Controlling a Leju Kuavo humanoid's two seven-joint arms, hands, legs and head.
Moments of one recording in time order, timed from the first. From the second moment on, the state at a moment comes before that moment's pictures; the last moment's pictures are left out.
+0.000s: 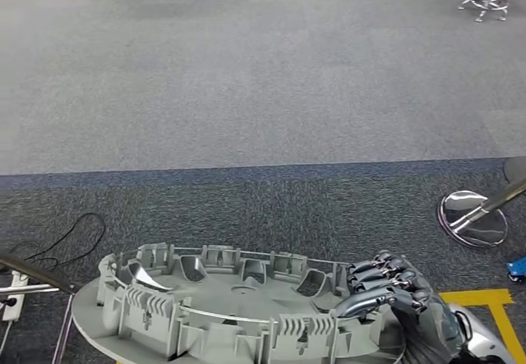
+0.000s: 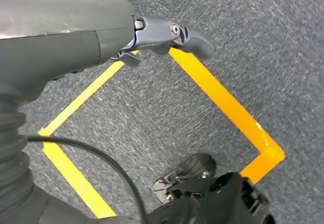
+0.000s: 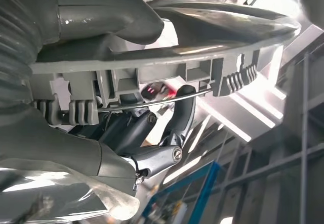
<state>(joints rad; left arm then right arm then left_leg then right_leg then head) 0.18 -0.20 0.78 -0.77 -1.33 -0.13 -0.50 0.08 -0.18 0.31 -2.15 0.09 0.25 -0.59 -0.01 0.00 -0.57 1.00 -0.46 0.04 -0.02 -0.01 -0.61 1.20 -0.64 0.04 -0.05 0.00</state>
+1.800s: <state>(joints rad) 0.06 -0.33 1.29 -0.77 -1.35 -0.40 -0.14 -0.22 -0.26 0.41 -2.11 -0.02 0.39 -0.54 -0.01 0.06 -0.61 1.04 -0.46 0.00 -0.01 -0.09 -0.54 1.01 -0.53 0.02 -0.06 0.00</state>
